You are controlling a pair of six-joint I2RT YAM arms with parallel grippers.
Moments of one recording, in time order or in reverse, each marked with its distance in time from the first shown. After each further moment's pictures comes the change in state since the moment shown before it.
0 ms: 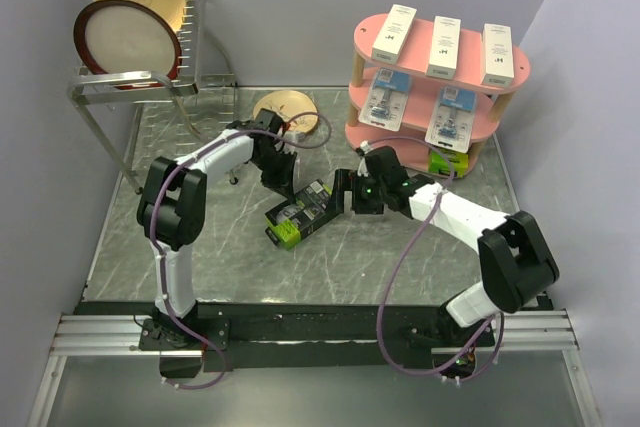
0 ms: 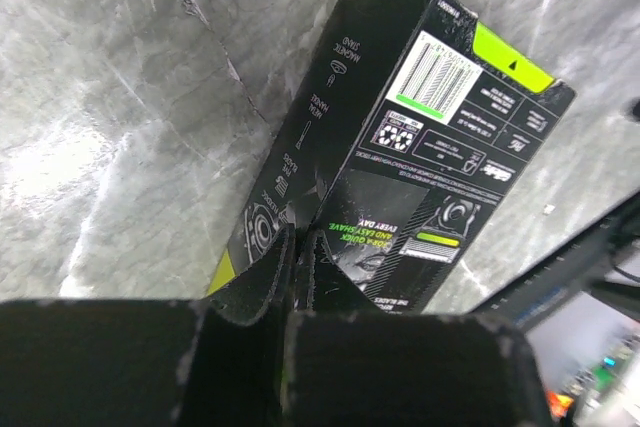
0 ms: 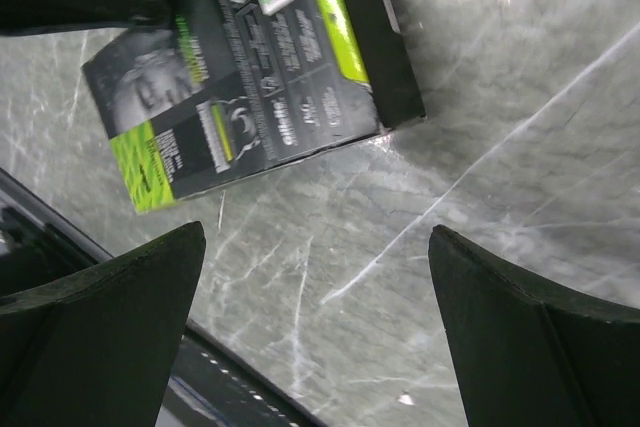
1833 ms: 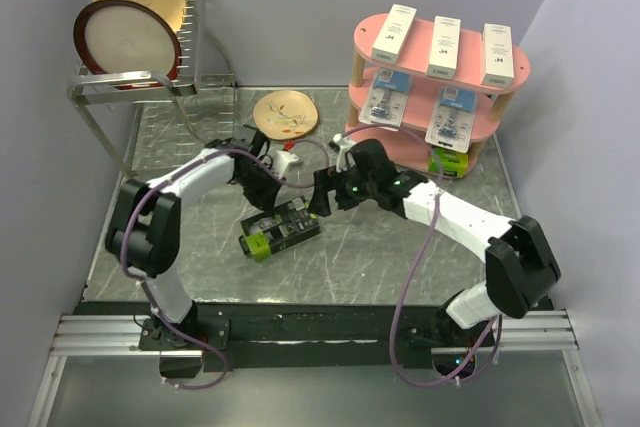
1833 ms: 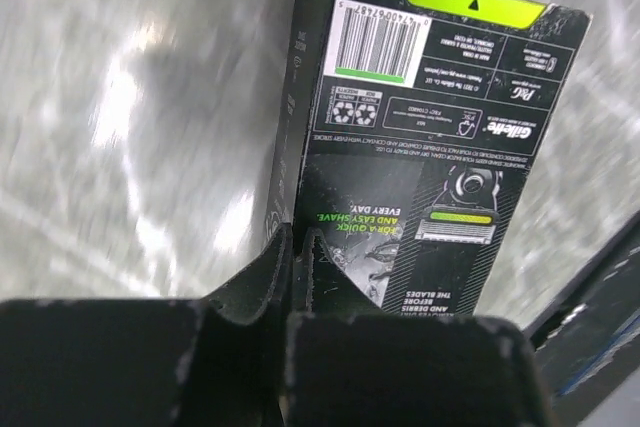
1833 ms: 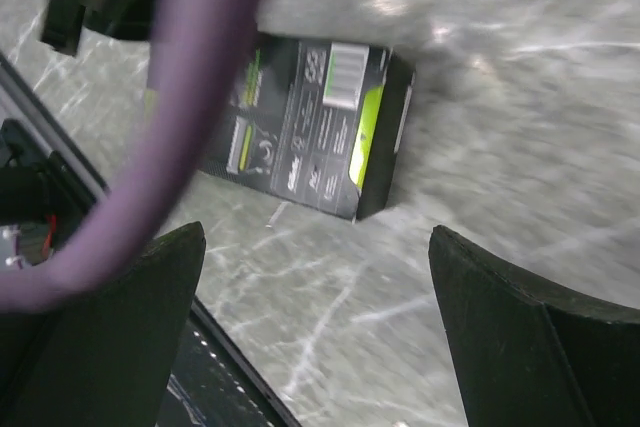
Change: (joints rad) left arm 0.019 -0.283 -0.290 0.047 0.006 0.559; right arm 0.114 -0.008 0.106 0.014 -0.055 -0.187
